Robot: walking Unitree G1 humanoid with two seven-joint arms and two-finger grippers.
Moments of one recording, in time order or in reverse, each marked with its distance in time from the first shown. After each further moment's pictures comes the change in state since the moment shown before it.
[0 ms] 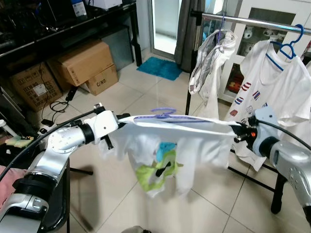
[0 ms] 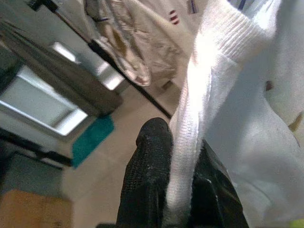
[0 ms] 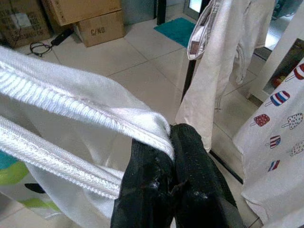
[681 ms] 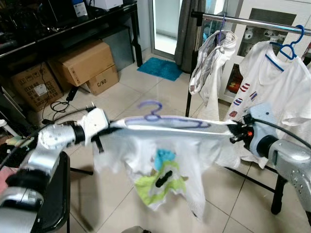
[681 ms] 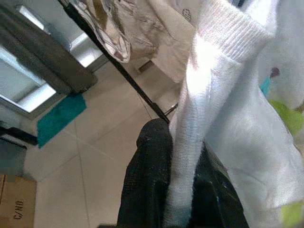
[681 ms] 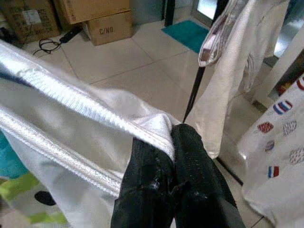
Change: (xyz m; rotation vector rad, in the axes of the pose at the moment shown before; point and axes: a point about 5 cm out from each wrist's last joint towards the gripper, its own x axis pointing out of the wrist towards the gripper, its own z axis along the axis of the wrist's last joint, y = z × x) left arm -0.010 0.012 -0.017 -0.129 0.087 -0.083; right arm -0.014 0.025 0.021 -0.027 0.004 0.021
